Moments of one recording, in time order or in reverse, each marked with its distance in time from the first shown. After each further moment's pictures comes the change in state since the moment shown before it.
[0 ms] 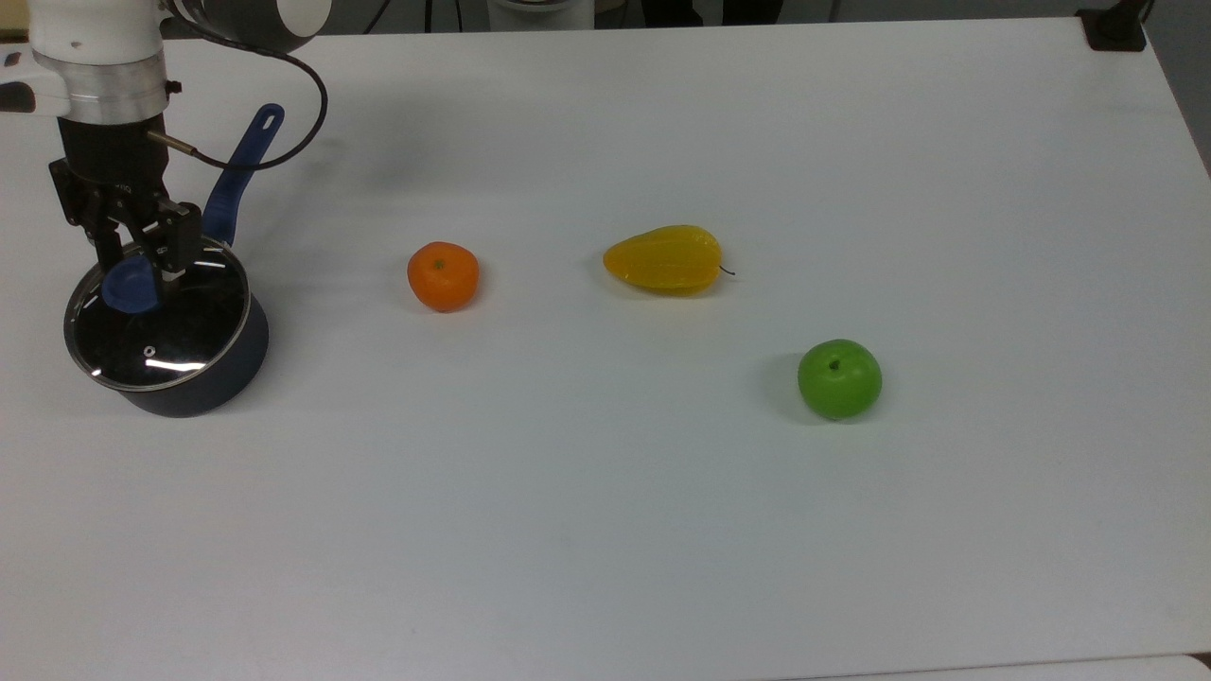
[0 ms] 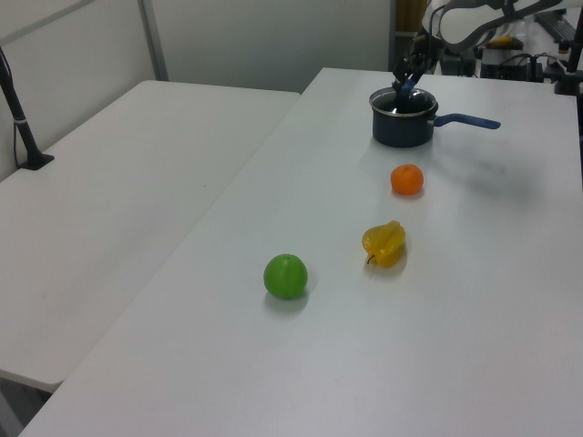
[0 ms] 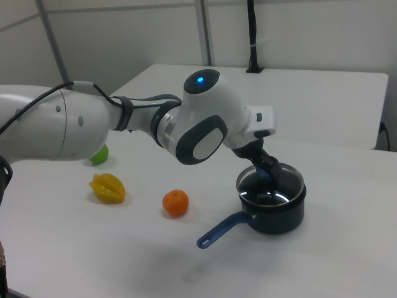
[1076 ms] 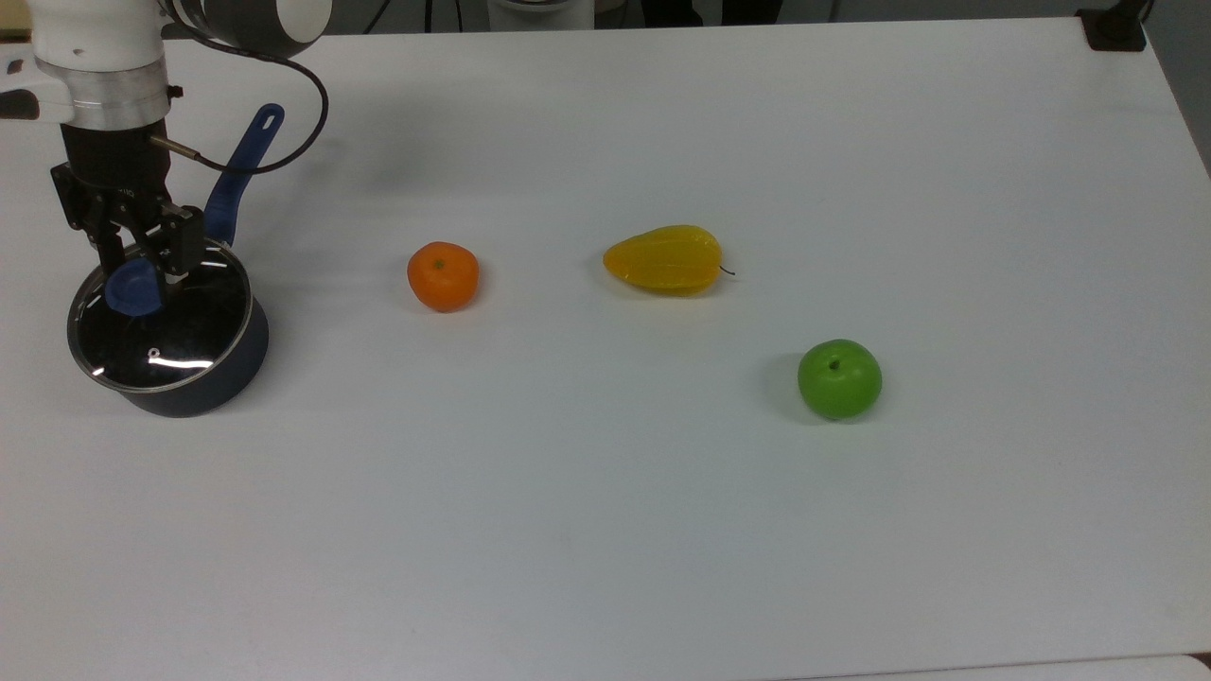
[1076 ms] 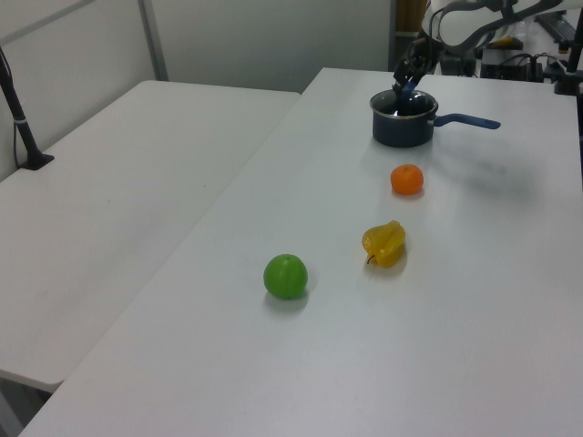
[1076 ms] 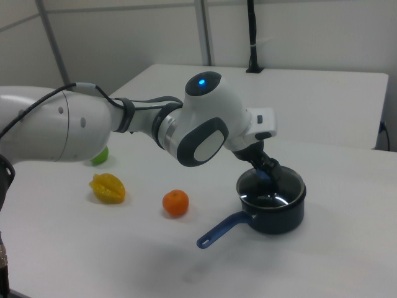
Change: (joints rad) arm -0.001 0.009 0.000 0.000 0.000 0.000 -0.023
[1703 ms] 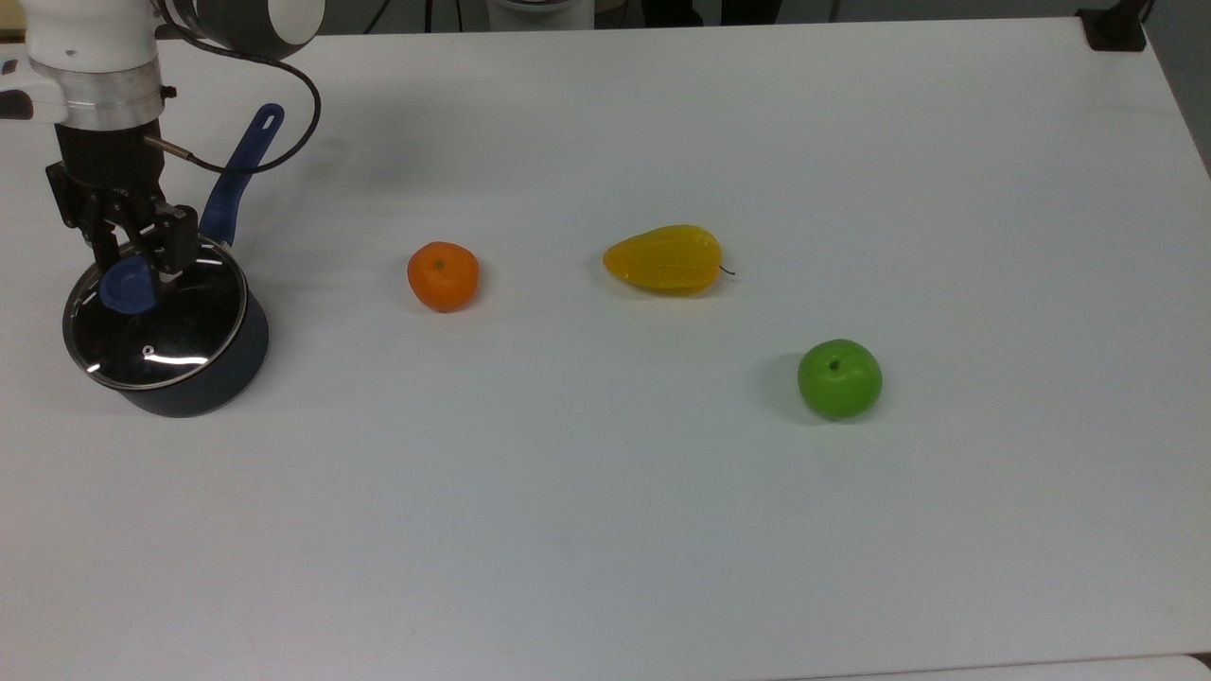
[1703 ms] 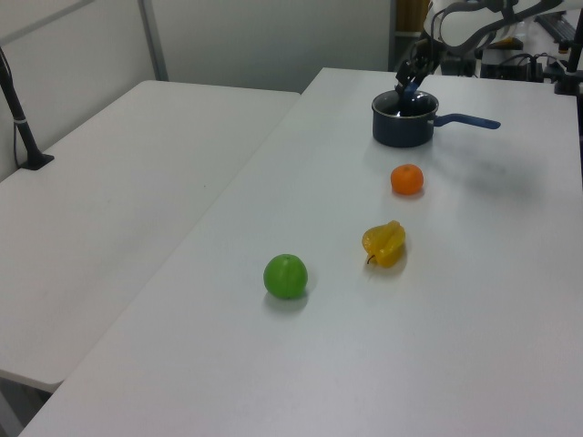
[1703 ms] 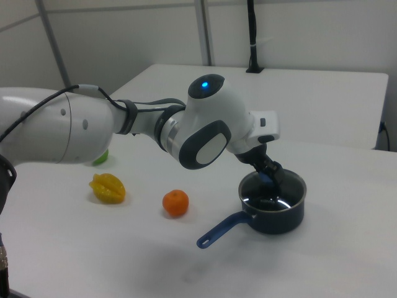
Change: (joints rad) arm -0.011 0.005 -0.001 -0.001 0.000 0.000 -0.005
